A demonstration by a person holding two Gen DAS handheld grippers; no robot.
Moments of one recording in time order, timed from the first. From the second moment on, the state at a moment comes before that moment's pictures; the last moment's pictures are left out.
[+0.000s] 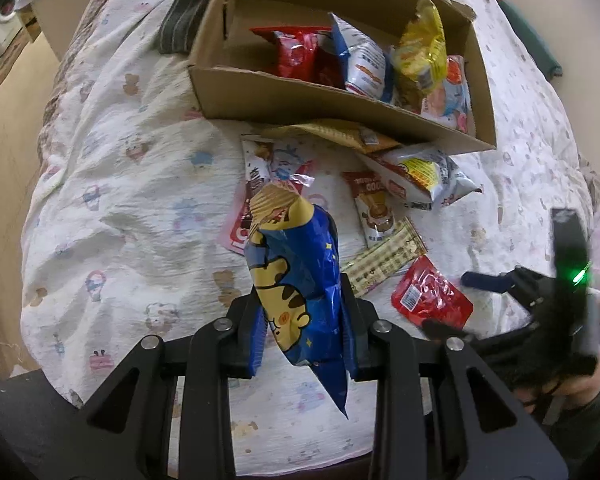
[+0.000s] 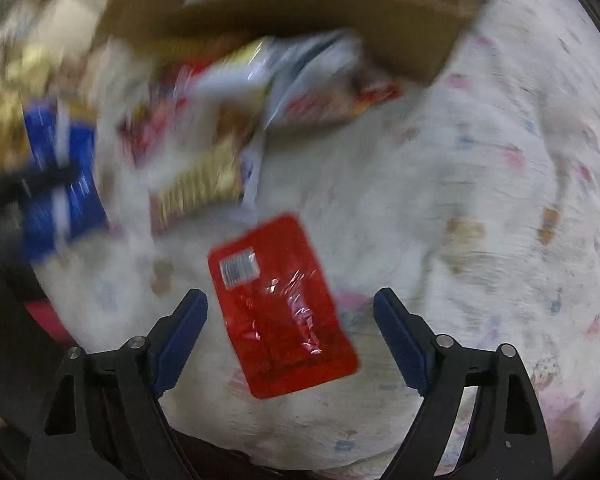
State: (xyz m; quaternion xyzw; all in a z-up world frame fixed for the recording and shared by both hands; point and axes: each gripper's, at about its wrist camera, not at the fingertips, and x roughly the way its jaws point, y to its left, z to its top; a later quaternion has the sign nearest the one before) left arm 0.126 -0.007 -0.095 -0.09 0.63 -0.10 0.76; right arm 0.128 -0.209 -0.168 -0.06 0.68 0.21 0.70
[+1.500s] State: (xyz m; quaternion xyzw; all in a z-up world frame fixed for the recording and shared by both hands) left arm 0.126 -0.001 -0.088 -0.03 0.59 -0.05 0.80; right arm 0.120 -0.289 -0.046 0.11 0.52 0.25 0.81
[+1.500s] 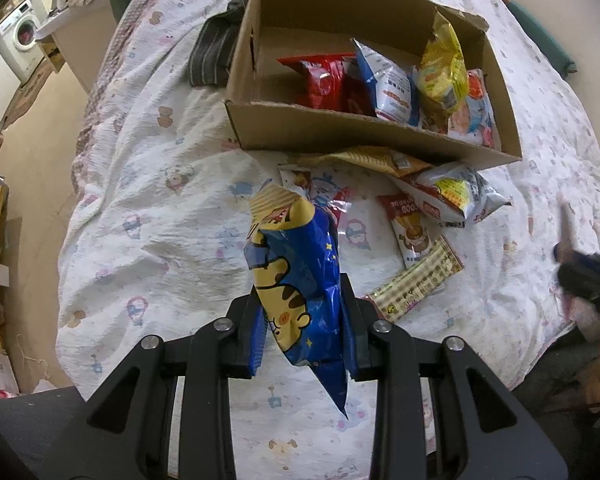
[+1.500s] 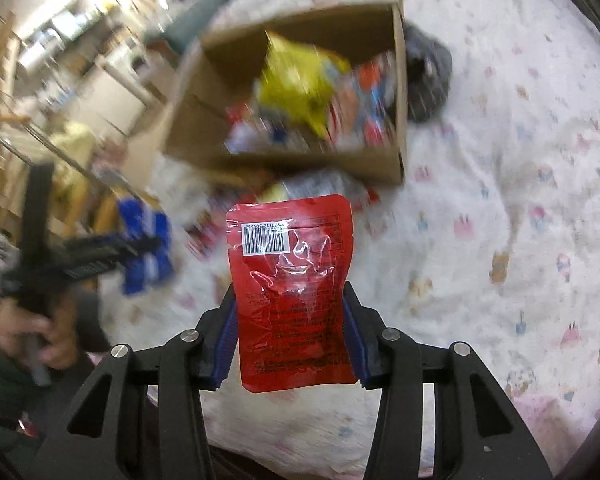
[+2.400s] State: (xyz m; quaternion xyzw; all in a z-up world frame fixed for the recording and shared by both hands) left arm 0.197 -0.016 -0.004 0.01 0.52 -0.07 0.85; right arm 0.197 -0.273 -0.018 0.19 0.44 0.21 0.85
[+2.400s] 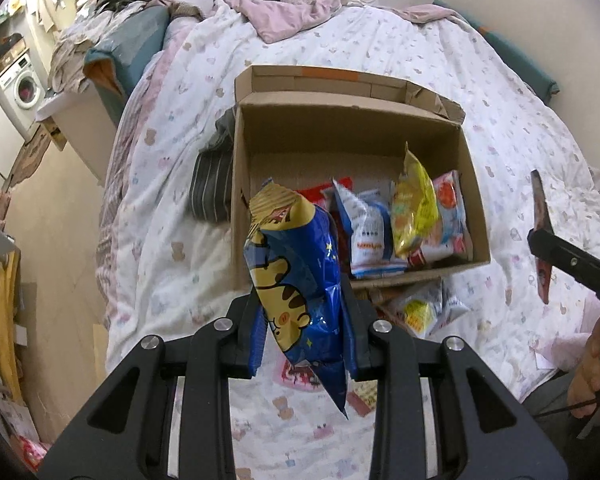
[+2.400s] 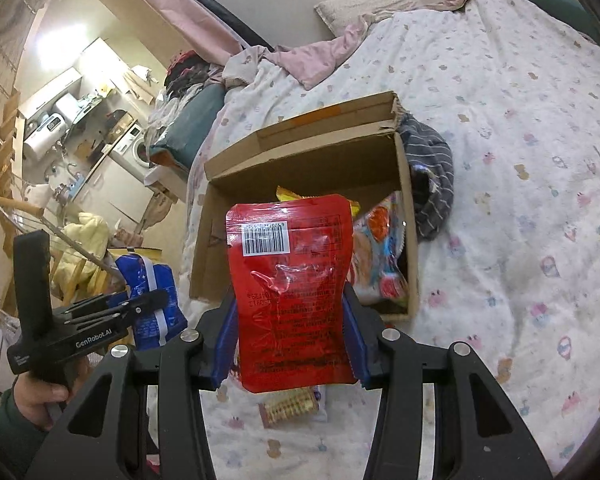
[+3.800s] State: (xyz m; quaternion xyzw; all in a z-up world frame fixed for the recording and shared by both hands) left arm 0.282 -0.032 -0.048 0.01 0.53 -0.08 0.84; right arm 0.308 -0.242 -0.077 0.16 0.51 0.15 0.83
